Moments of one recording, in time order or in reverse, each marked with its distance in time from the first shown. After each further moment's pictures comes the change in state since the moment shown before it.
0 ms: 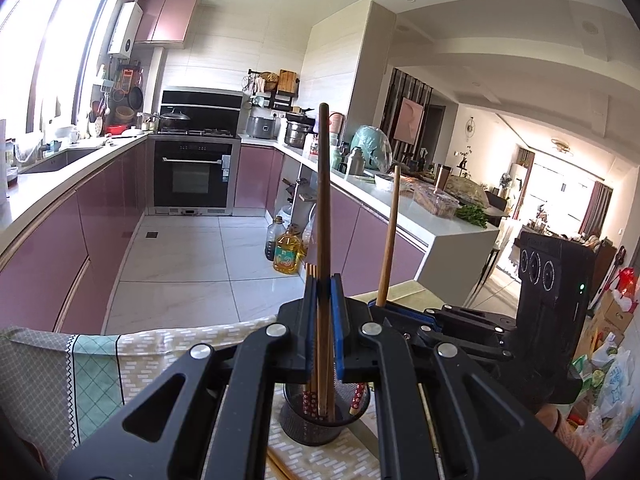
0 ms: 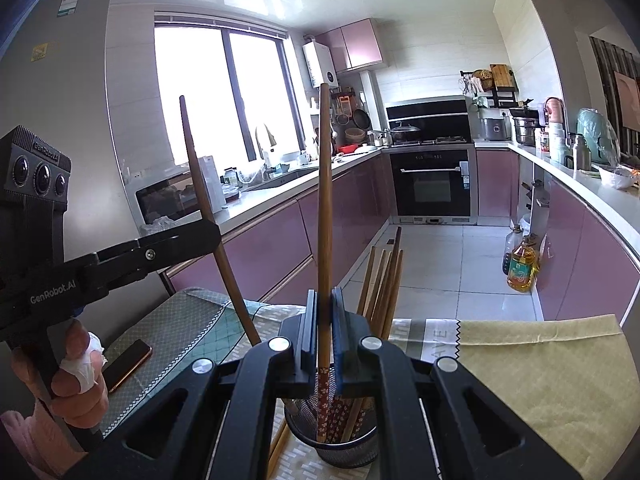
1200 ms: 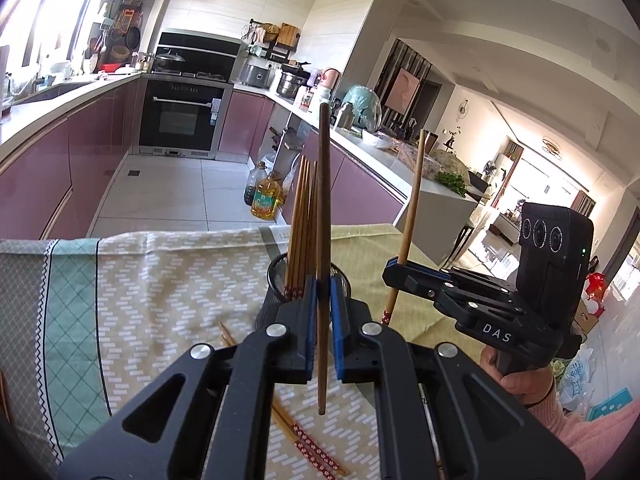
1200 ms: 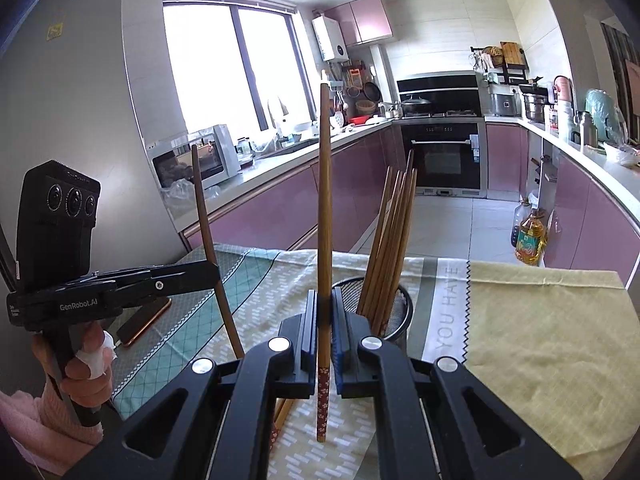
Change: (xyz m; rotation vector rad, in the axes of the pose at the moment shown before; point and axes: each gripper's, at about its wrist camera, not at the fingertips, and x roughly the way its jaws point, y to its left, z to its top) left arm -0.011 0.030 -0.063 -0.120 0.150 -0.099; right arm -0.035 0.015 -0.035 -0.009 0.087 0.042
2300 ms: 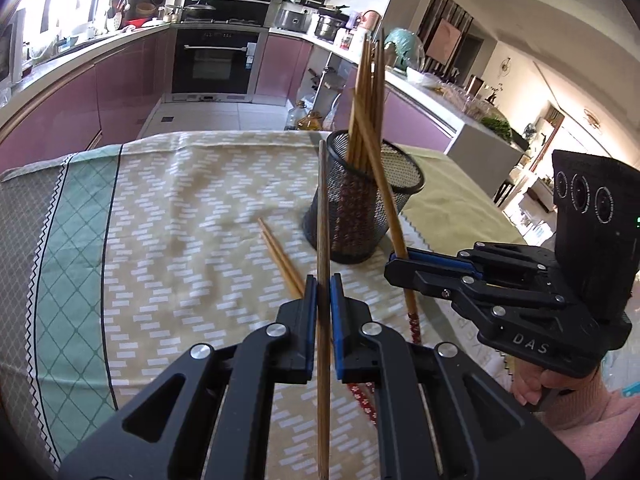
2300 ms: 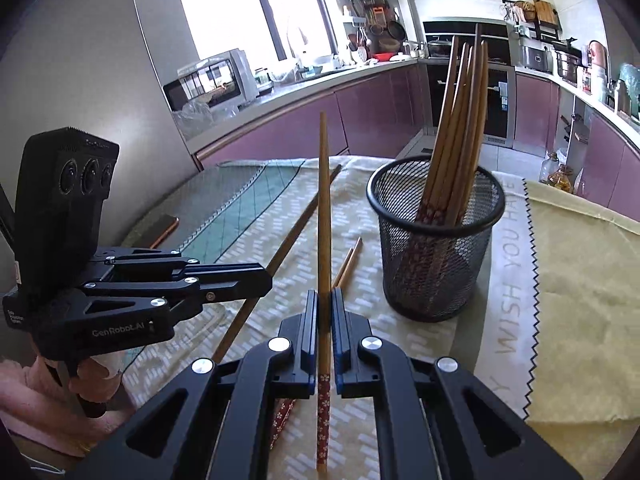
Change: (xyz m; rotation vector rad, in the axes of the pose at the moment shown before) left arm 0.033 0.026 -0.075 -0.036 0.205 0.138; right arm 0.053 0.030 -0.063 -0.022 0.235 0.071
